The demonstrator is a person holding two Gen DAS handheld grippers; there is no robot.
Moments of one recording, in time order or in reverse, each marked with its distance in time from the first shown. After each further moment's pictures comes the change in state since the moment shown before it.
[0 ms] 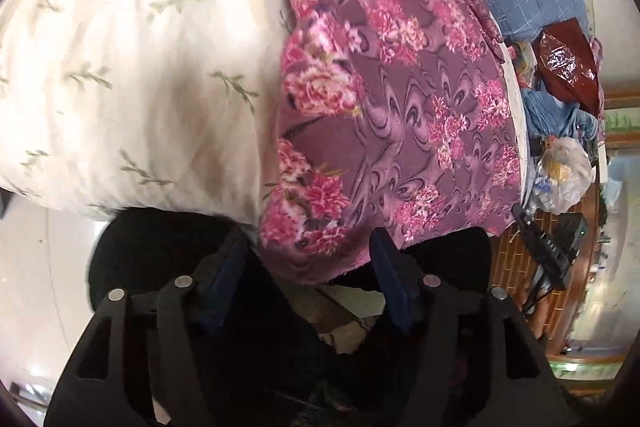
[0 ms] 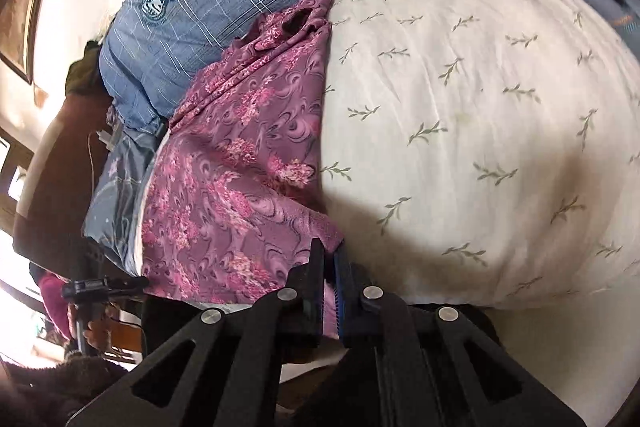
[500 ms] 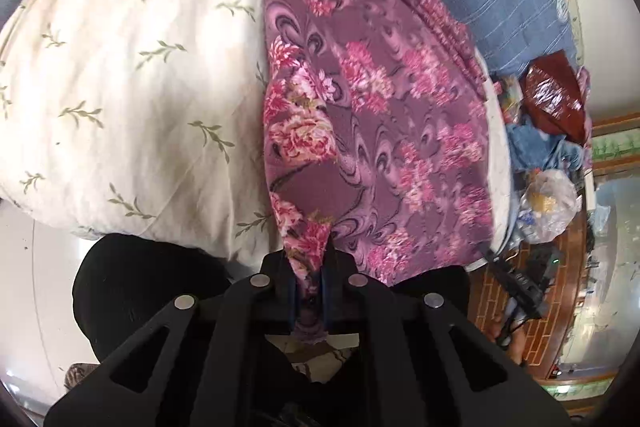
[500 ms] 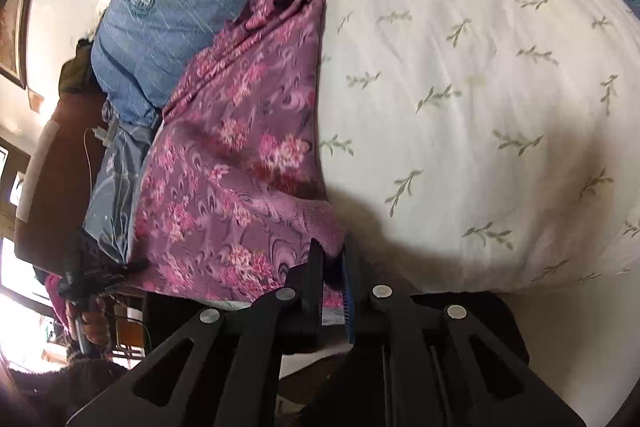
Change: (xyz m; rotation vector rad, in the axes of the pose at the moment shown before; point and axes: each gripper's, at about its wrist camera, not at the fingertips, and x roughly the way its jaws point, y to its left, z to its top) left arm -0.024 -0.006 0.005 -0.042 -0.151 -0.064; right arm 0.021 -0.003 -0.005 0.025 0.070 0.003
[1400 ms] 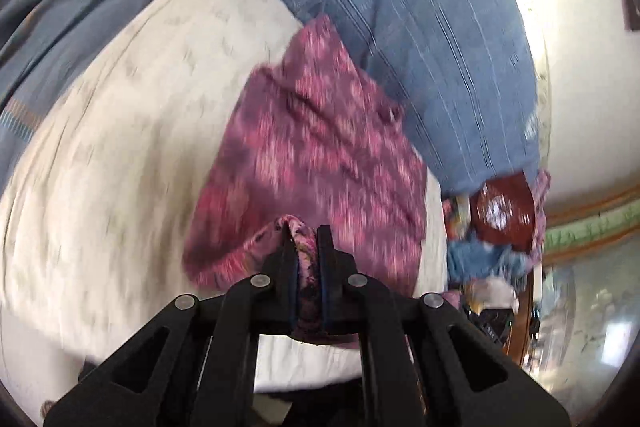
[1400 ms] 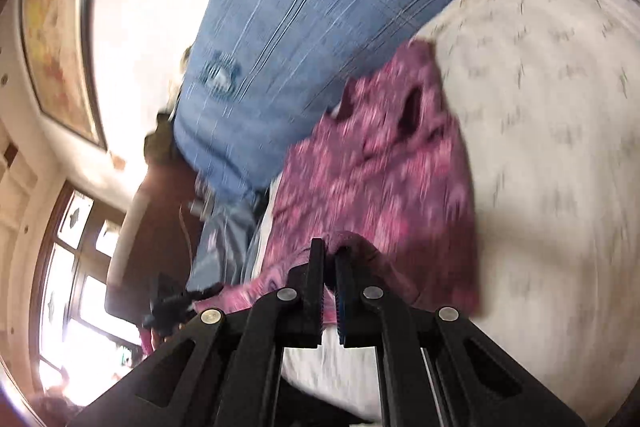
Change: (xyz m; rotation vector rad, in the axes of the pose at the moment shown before) left arm -0.052 -0.012 0.138 -0.146 -0.248 -0.160; right arm 0.000 0.043 0.135 0.094 -0.195 0.369
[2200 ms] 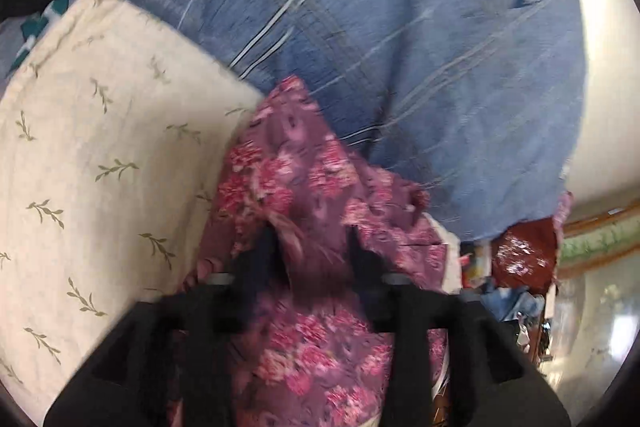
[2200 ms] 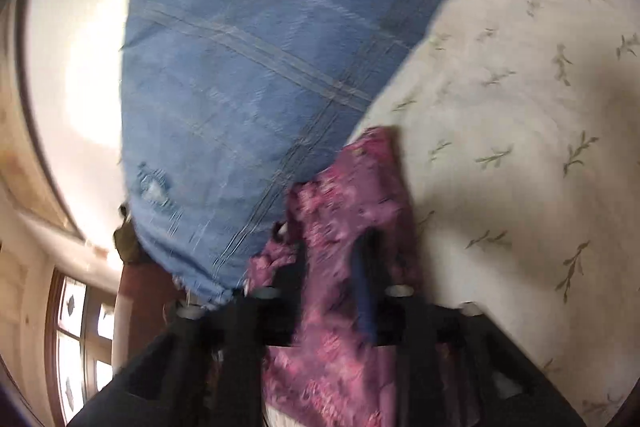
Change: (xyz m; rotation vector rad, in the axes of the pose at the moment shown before) left arm 0.142 -0.027 0.147 0.085 0.047 -0.010; right arm 0.082 -0.065 0.128 0.180 -0.096 -0.030
